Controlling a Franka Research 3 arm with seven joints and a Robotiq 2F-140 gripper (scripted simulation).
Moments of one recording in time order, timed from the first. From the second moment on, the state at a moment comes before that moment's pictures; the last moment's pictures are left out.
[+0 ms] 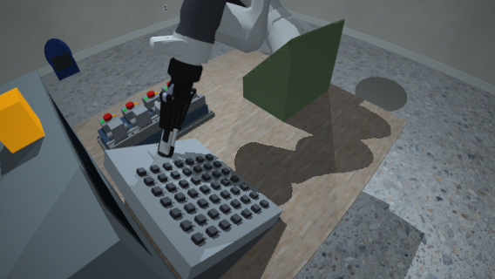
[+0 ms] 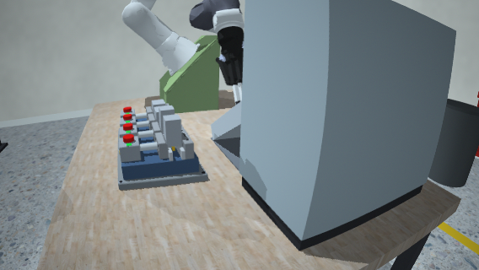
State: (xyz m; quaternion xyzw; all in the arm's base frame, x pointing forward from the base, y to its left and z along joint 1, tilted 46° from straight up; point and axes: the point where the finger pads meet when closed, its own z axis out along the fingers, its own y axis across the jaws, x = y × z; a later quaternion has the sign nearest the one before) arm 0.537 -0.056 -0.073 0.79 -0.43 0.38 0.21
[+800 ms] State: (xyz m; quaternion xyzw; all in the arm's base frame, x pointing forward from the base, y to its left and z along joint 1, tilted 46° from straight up) arm 0.537 -0.056 -0.073 0.68 -0.58 0.42 0.13
